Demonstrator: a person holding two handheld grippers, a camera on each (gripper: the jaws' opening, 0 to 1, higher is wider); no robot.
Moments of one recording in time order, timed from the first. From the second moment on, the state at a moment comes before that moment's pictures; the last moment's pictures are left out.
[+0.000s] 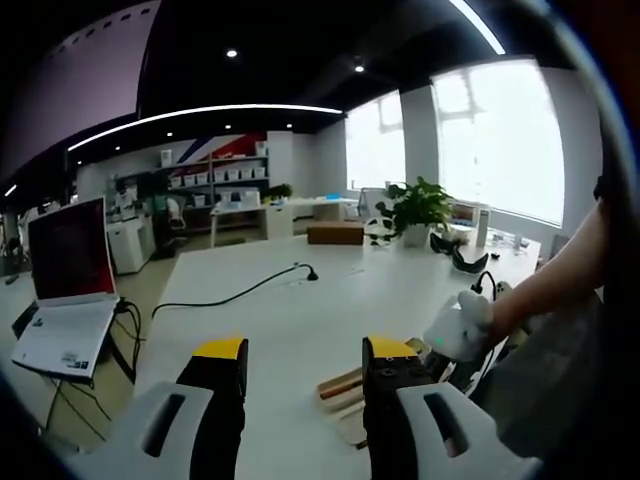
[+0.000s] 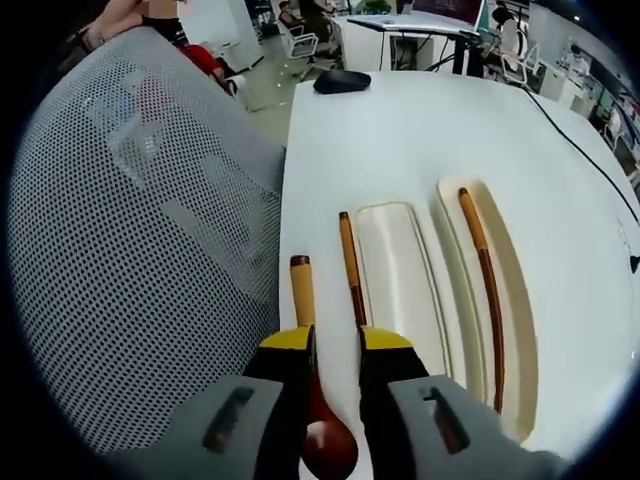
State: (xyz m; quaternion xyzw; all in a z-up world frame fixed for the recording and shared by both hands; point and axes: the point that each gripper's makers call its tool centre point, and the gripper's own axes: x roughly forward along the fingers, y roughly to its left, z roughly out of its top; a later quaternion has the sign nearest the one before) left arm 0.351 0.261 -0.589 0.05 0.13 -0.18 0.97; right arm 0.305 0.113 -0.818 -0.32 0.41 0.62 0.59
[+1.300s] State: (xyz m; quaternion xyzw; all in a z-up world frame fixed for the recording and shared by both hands) left arm 0.351 0.260 -0.591 0.05 0.14 -0.18 0.97; right arm 0.306 0.113 -0.819 -0.34 0.40 0.62 0.58
